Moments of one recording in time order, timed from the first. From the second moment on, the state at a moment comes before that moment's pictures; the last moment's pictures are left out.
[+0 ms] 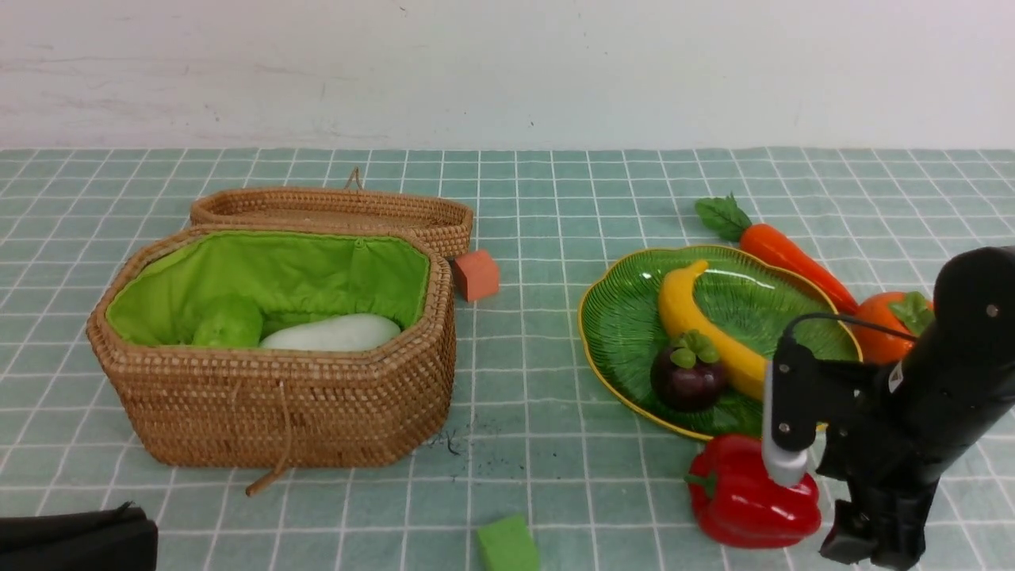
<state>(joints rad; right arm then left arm) 0.23 1.62 -0.95 0.17 0.80 -1.13 -0.77 0.40 -0.64 -0.04 0.62 -0.08</state>
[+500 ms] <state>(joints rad) 0.24 1.61 -0.95 0.31 0.74 -1.12 -0.77 0.40 -0.64 -0.04 0.62 -0.07</state>
